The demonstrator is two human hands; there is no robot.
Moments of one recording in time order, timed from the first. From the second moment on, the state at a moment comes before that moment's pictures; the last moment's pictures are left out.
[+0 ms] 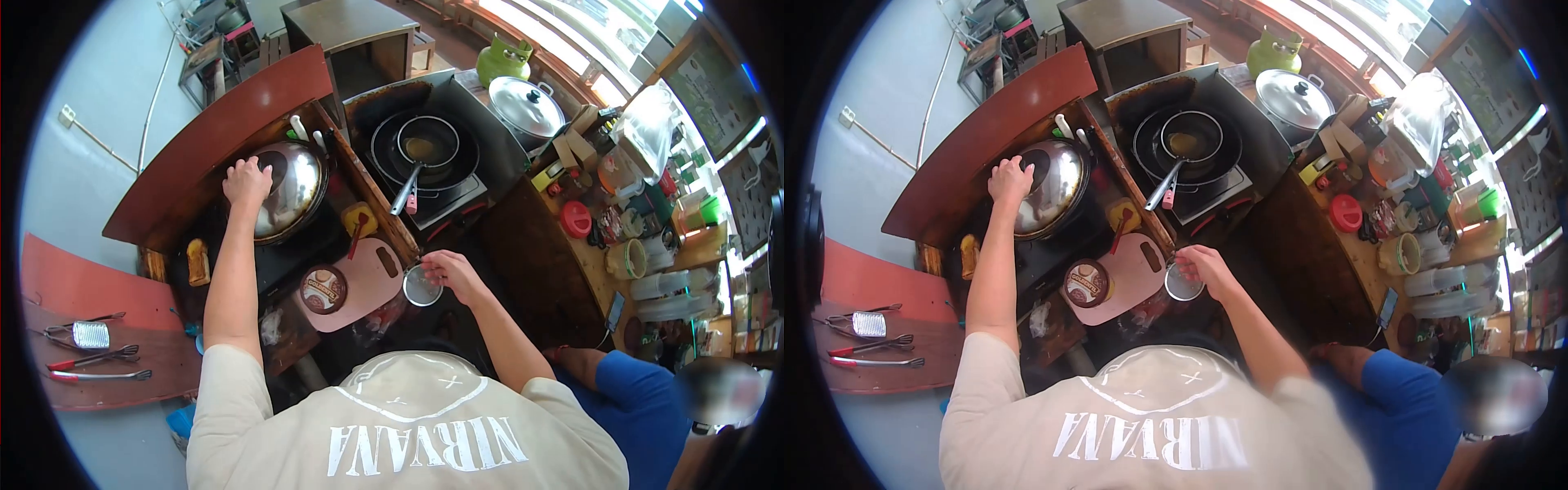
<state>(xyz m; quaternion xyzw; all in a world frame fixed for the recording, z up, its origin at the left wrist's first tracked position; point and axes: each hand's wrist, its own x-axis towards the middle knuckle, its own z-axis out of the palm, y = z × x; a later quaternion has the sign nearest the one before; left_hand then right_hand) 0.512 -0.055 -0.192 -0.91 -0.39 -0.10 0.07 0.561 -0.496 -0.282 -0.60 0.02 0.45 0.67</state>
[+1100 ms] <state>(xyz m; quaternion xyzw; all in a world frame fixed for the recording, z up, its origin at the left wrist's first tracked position) 0.221 -0.243 -0.394 -0.64 -0.72 -0.22 -0.16 0.627 -0.604 -0.362 -0.69 -0.03 0.58 0.42</state>
